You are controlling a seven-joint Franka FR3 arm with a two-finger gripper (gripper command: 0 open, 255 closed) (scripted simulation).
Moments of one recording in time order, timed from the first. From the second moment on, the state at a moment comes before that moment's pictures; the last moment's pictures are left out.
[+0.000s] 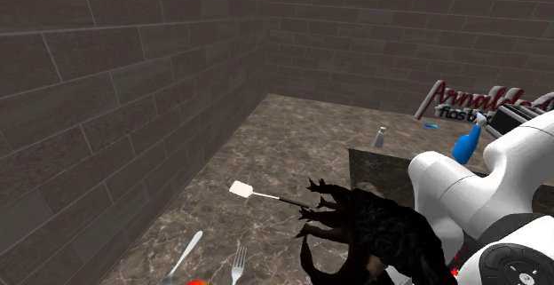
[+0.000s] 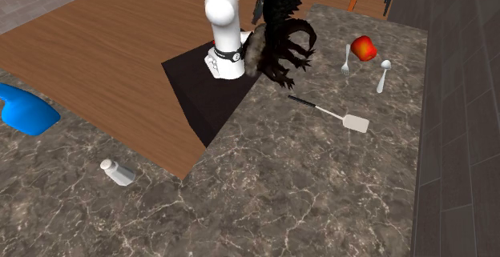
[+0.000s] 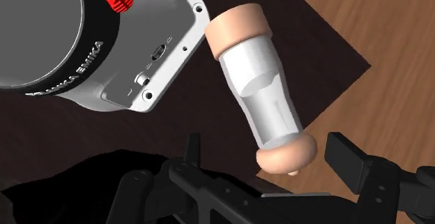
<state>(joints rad) 0.88 -0.91 0.89 -2.94 0.80 1.71 0.24</state>
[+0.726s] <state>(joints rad) 1.07 -0.81 1.34 -3.01 1.10 2.09 0.19</state>
